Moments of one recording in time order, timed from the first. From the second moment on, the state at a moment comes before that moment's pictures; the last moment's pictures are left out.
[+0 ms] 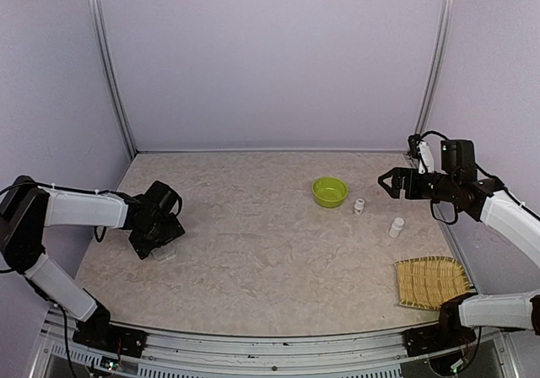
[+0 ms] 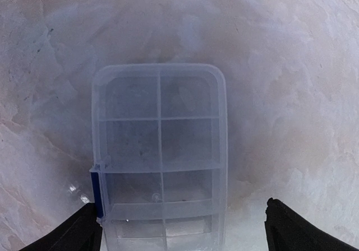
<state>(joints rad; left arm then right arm) -0.47 1.52 0.75 -0.44 -0.37 -1.08 0.19 1.05 0.82 -0.29 -0.27 0.18</state>
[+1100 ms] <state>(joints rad) -0.63 1.88 1.12 -0.28 -0.27 -1.06 0.21 1.11 0.87 -0.41 -0.19 0.16</state>
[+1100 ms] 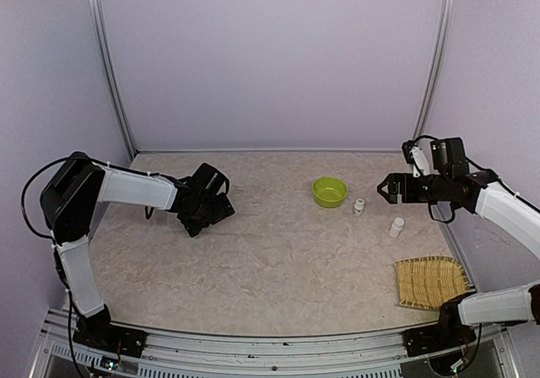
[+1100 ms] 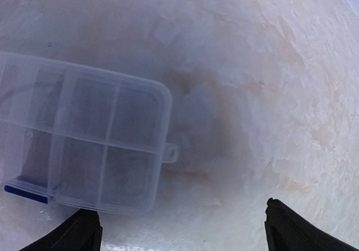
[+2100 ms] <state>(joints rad) -0.33 1.50 0.90 -0.10 -0.26 -0.67 0.34 1.12 0.91 -0.47 0.03 0.15</state>
